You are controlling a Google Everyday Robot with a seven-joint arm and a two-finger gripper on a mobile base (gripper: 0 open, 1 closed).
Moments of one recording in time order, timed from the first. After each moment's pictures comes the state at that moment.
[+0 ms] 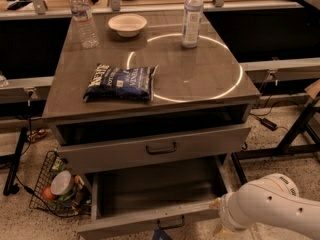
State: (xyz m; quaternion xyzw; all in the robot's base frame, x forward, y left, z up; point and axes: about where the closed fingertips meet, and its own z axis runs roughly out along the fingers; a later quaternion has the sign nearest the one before) arm 0.359 -0.185 0.505 -0.69 0.71 0.04 0.12
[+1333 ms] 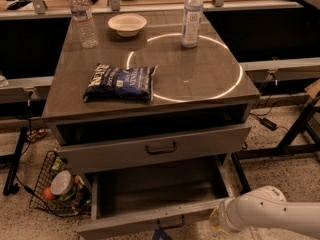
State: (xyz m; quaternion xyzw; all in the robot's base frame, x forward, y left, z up) arm 0.380 -0.200 0.404 -0.68 0.72 0.06 0.15
